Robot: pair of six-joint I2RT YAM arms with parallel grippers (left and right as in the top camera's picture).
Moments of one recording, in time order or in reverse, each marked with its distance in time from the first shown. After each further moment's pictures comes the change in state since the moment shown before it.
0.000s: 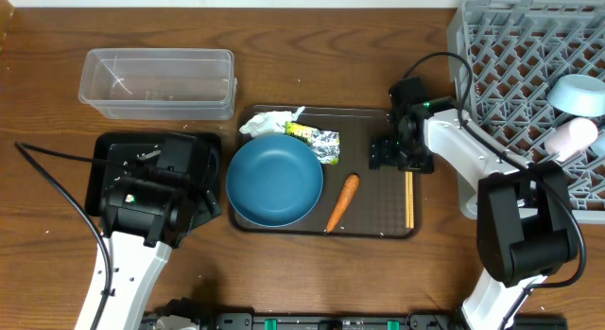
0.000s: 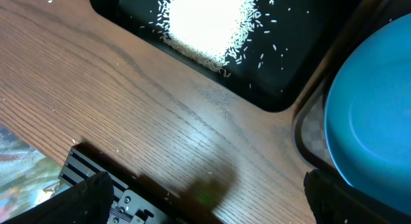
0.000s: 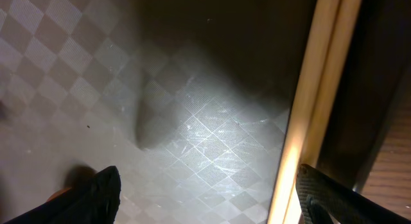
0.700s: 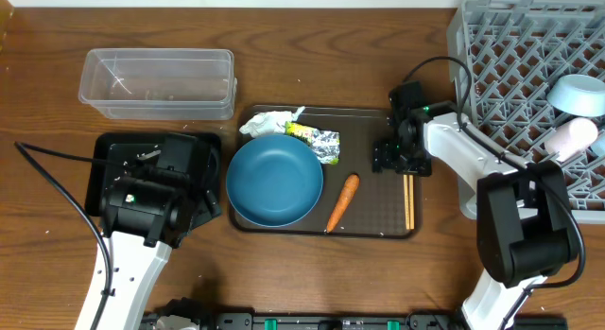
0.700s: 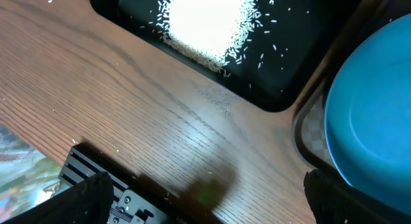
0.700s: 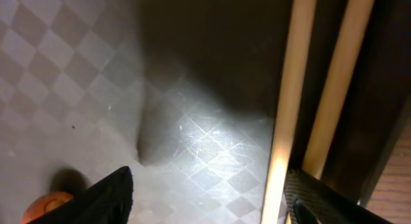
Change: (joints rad) left arm 0.000 0.000 0.000 0.000 0.000 0.000; right arm 0.000 -0.005 -0.040 0.041 0.008 0.000
